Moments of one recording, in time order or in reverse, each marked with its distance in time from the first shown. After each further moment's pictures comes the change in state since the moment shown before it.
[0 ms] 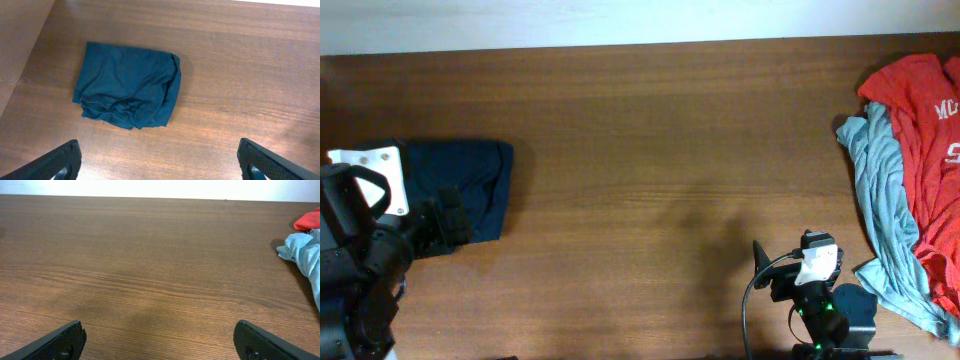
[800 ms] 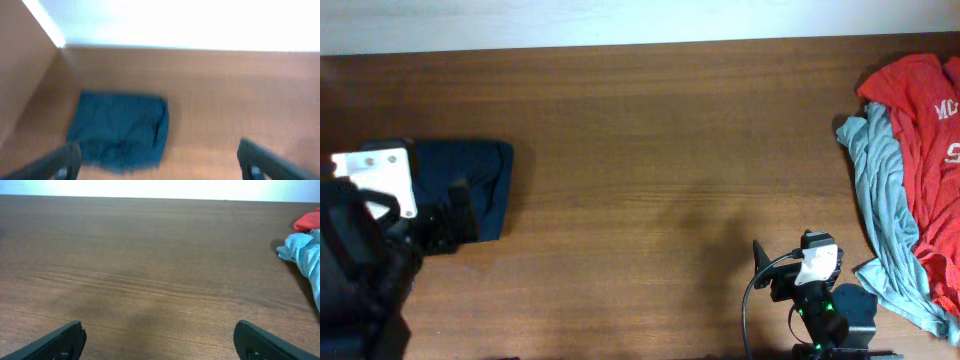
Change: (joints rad) left arm -0.086 -0.116 -0.116 0.235 0.000 0.000; right arm 0.000 0.000 0.000 0.000 -0.001 0.000
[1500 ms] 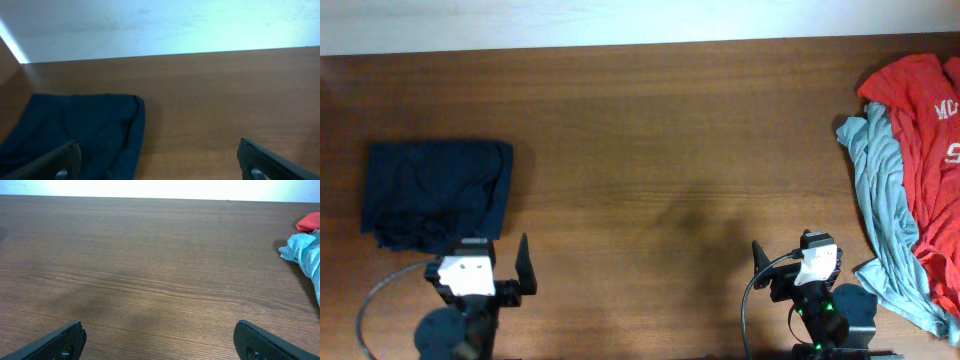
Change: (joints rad) left arm -0.107 -0.787 -1.104 0.613 0.021 -0.001; right arm 0.000 -0.001 -0.001 0.001 -0.007 0.000
